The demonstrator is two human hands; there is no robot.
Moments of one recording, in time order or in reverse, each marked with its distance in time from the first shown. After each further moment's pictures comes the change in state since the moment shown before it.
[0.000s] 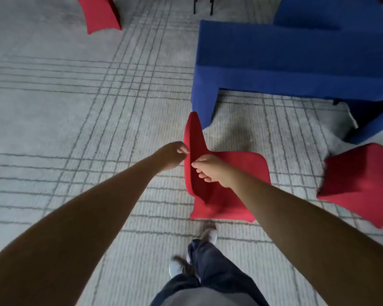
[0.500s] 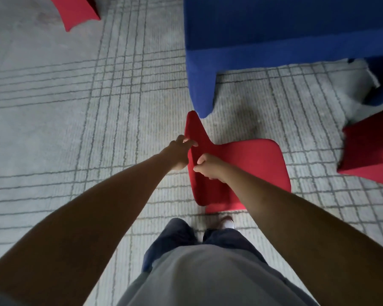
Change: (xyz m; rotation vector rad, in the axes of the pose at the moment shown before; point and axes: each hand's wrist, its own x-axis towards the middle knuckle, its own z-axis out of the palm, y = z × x) left_hand 0.111 0.005 -0.013 0.611 -0.179 0.095; right_hand 0.095 -0.015 -0.018 -0.214 0.033 0.087
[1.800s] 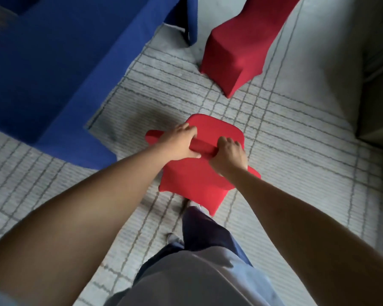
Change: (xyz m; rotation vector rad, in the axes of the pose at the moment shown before) left_hand 0.233 0.142 -0.066 0.473 -0.184 1.174; right_hand 0.034 0.039 -0.068 0.155 1.102 0.714
